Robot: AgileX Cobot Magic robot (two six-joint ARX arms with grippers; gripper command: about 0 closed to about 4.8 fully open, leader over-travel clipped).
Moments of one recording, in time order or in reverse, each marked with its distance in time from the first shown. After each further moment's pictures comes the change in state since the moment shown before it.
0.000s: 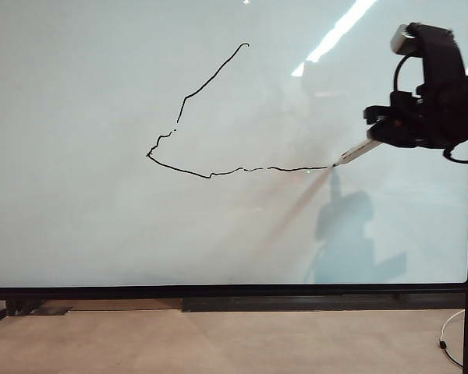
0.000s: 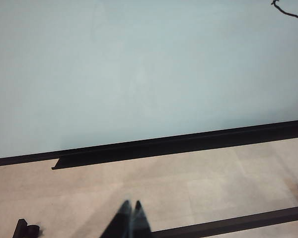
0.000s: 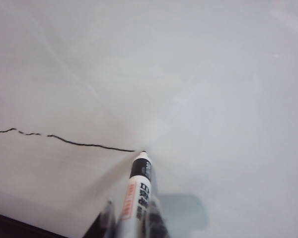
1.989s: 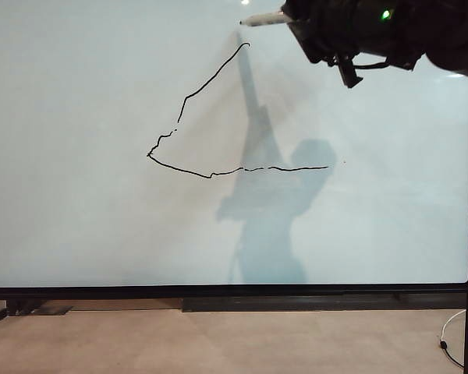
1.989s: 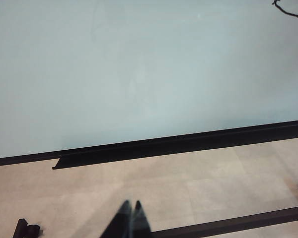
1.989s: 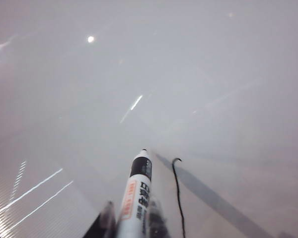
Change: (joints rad) left arm 0.000 0.000 0.000 0.000 0.000 0.000; right arm 0.350 0.129 0.250 0.395 0.246 0.817
